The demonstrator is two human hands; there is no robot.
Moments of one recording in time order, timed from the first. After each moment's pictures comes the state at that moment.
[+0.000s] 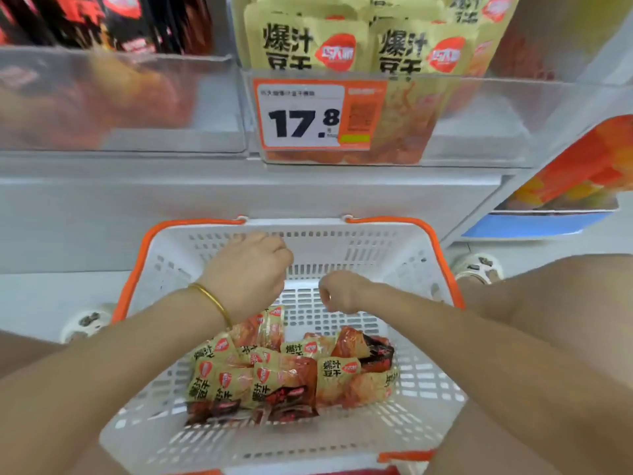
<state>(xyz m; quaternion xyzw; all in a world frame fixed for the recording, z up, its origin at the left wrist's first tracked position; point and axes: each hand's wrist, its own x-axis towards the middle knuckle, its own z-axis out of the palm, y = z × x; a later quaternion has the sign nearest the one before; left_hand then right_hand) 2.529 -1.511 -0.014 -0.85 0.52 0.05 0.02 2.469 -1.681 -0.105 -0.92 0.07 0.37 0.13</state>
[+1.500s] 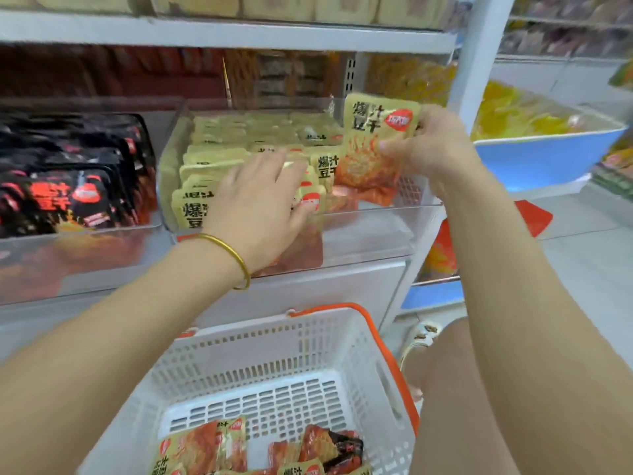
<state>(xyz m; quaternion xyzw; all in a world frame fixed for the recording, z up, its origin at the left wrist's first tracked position) 2.537 -1.631 0.155 -0.85 0.48 -0.18 -0.11 2.450 -1.823 0.198 -0.75 0.26 -0.32 0.51</state>
